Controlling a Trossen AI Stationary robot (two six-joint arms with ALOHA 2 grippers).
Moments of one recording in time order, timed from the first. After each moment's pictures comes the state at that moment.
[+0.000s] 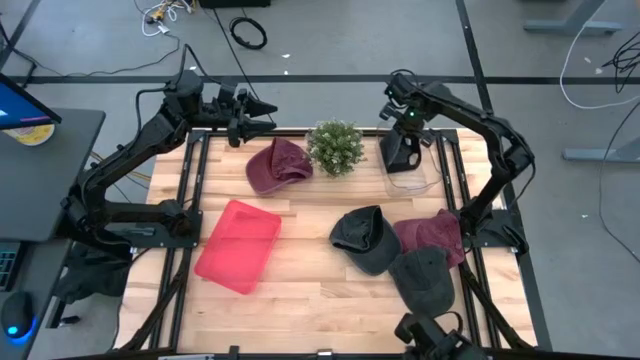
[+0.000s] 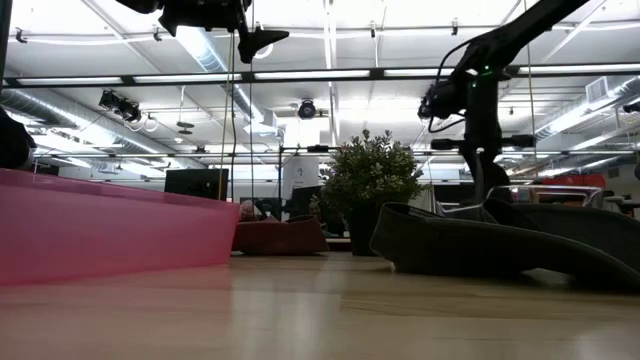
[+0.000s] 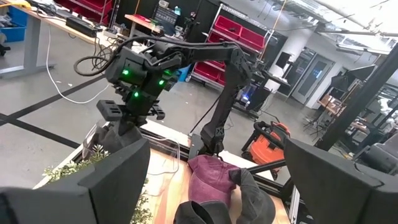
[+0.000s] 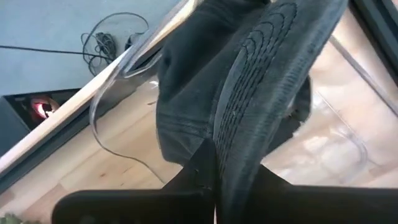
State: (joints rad) left arm 0.74 1.12 1.17 -0.08 0.69 -0.37; right arm -0.88 1.69 1.43 -1.11 0.11 1.30
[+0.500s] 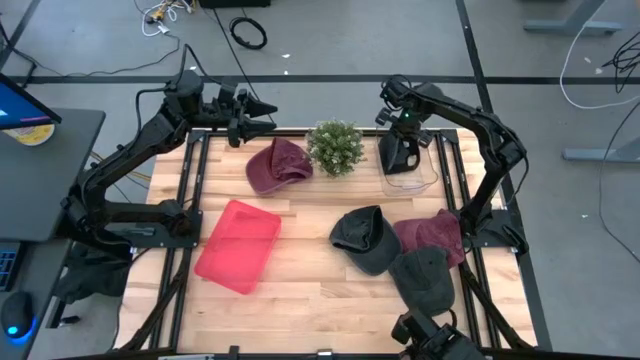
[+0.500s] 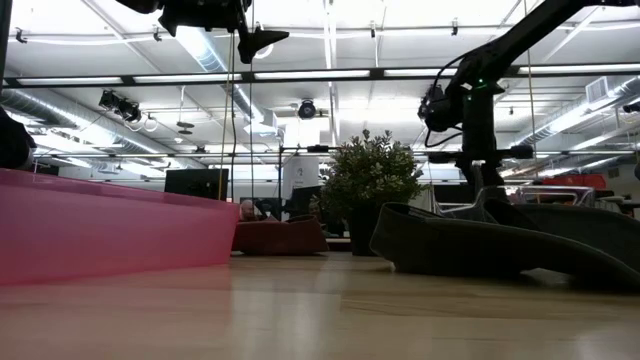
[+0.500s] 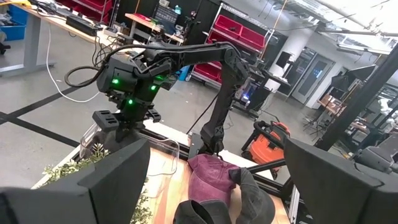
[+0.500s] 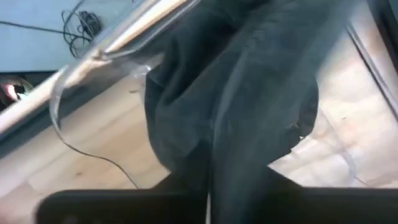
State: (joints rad) left arm 0.74 1.12 1.17 -0.08 0.69 -0.37; right arm -0.89 1.76 1.43 -1.12 0.07 1.21
